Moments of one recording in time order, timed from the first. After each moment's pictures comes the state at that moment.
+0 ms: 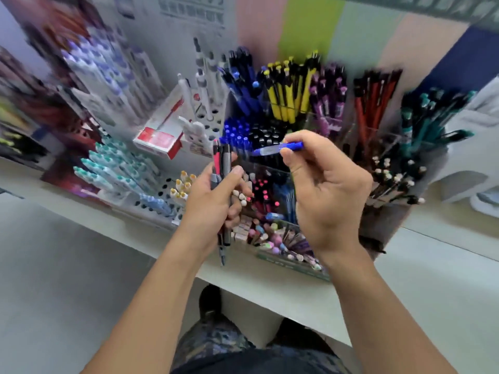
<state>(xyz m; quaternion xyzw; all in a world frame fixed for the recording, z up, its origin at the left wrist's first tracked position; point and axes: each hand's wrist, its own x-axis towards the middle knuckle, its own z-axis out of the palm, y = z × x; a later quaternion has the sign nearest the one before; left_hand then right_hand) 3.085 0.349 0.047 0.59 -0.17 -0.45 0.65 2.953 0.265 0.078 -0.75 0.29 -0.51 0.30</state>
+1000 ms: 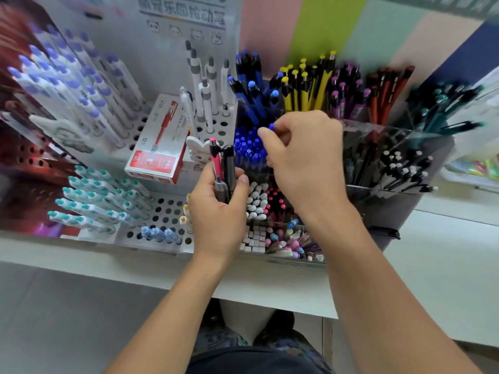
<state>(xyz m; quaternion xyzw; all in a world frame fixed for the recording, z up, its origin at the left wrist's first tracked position) 3.121 0.341 0.033 0.64 -0.31 -0.27 0.64 3.043 0.254 0.110 -0.78 0.54 -0.26 0.18</state>
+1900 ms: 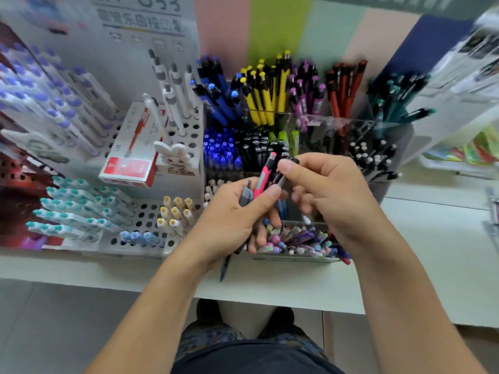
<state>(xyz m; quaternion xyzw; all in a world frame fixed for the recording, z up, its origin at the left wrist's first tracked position) 3.092 0.337 0.068 0.50 -0.40 -0.60 0.48 2.944 0.267 0.102 -0.57 0.47 -0.33 0.59</state>
